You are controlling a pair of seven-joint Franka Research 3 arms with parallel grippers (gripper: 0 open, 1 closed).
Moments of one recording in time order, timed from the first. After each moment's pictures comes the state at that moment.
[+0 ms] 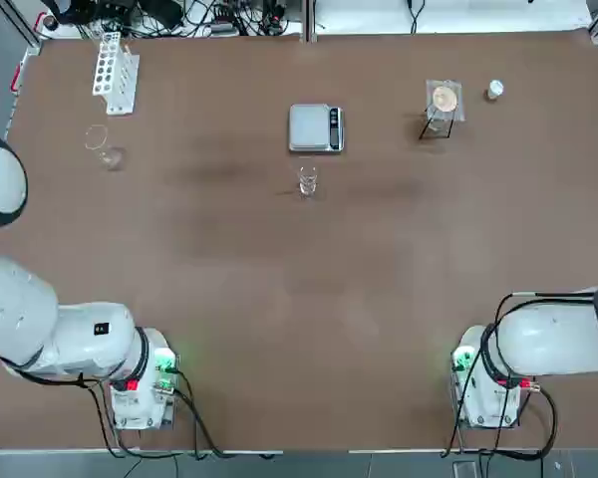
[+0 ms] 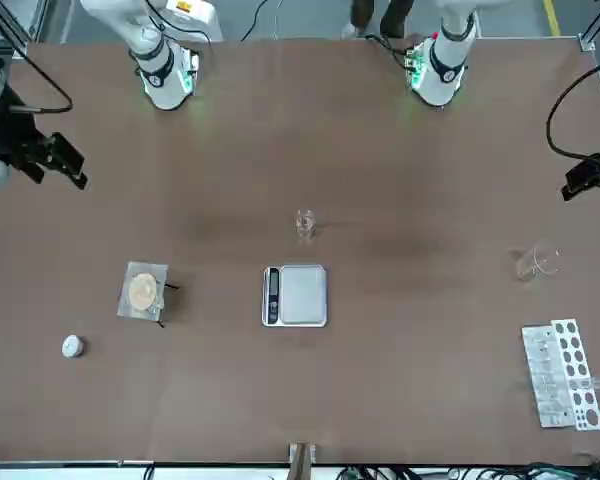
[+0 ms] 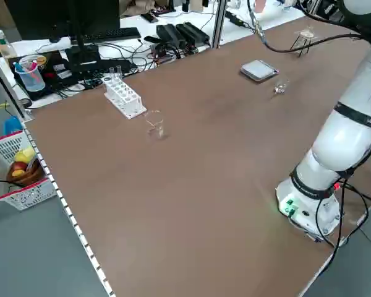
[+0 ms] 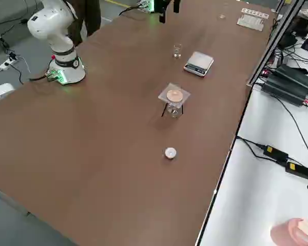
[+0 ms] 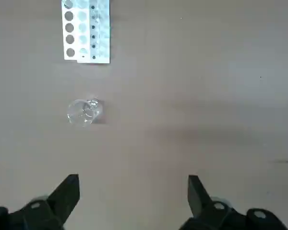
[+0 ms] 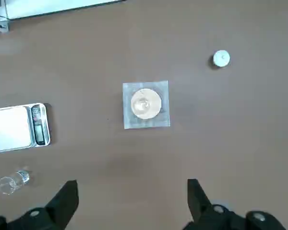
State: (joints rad) left arm 0.08 0.09 -0.02 -1.44 0.02 1.53 -0.01; right arm 0.11 -0.04 -0.01 -1.56 0.02 1.63 0.25
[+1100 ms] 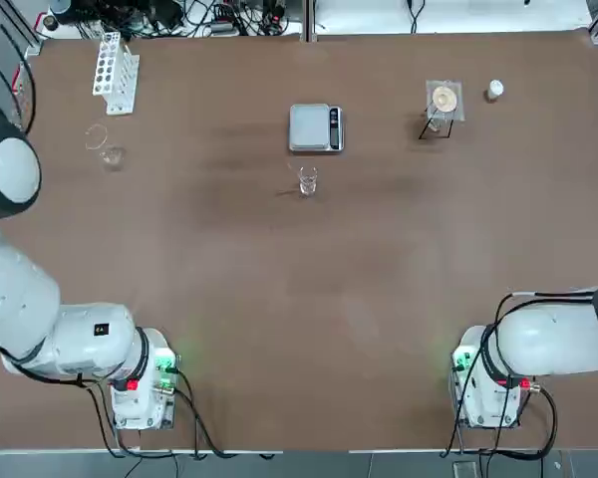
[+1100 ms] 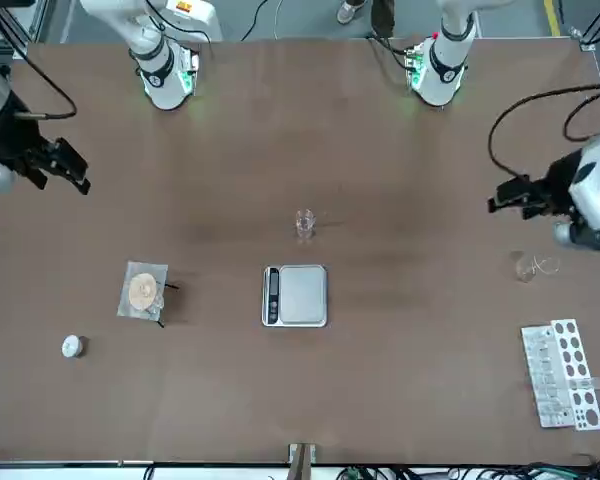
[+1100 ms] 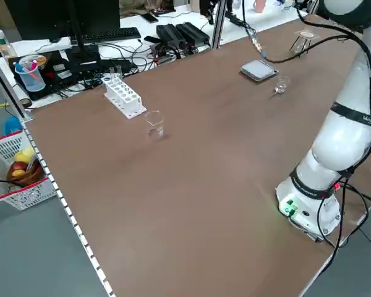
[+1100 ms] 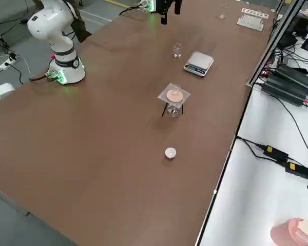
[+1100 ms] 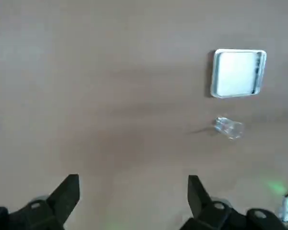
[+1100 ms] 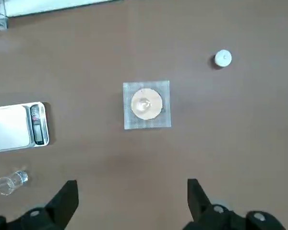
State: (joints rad) left arm 0.07 0.18 -0.12 -1.54 -0.32 1.59 0.03; right arm 0.12 -0.03 -0.01 -1.57 0.01 1.62 0.24
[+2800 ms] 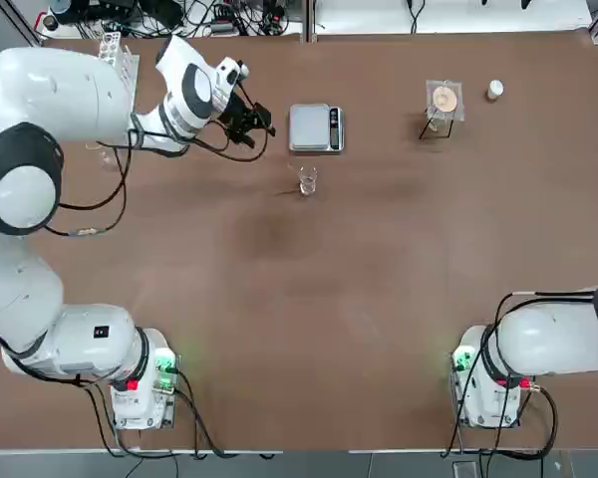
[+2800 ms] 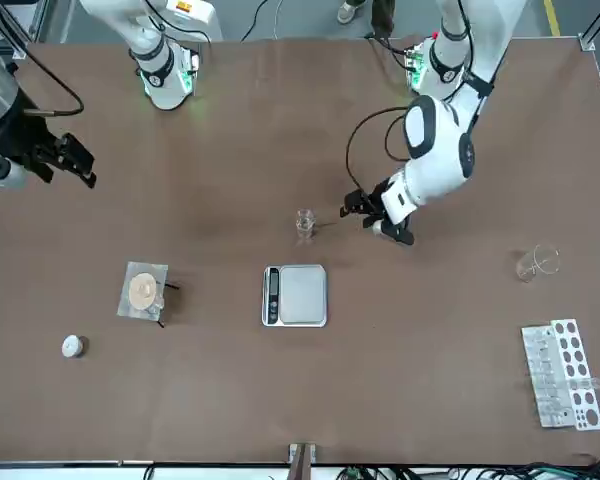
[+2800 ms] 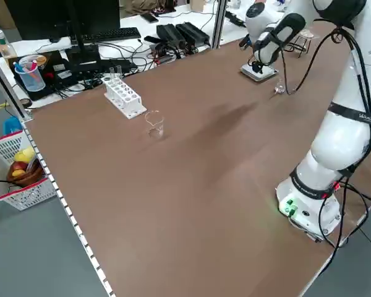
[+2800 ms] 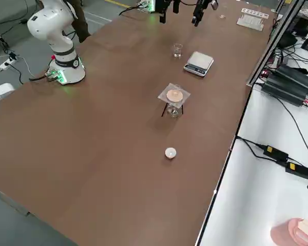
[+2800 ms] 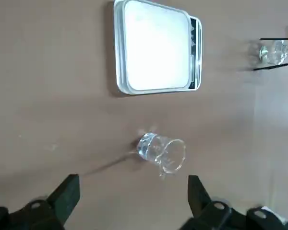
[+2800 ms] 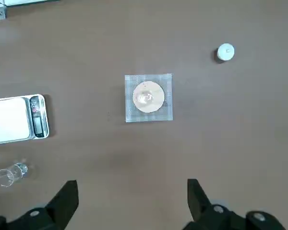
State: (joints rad) left arm 0.01 0.27 -0.58 -2.19 -0.85 2.61 0.21; right arm 0.10 -0.03 0.02 -1.56 0.01 1.60 0.25
